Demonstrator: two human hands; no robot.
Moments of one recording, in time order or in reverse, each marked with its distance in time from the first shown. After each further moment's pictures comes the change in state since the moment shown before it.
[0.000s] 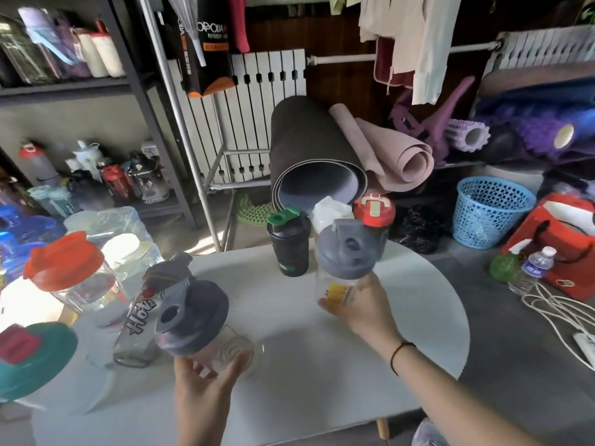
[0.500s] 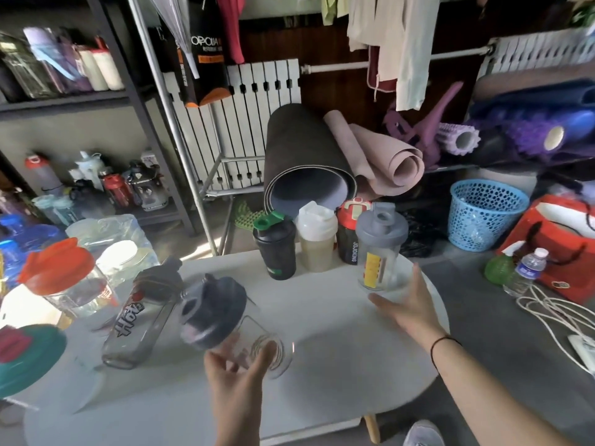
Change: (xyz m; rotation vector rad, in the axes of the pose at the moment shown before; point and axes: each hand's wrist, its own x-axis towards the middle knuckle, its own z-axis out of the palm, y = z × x) left_hand -0.049 0.012 0.068 -0.110 -0.039 -0.073; right_hand 0.014 0.059 -0.088 0.030 0.062 0.256
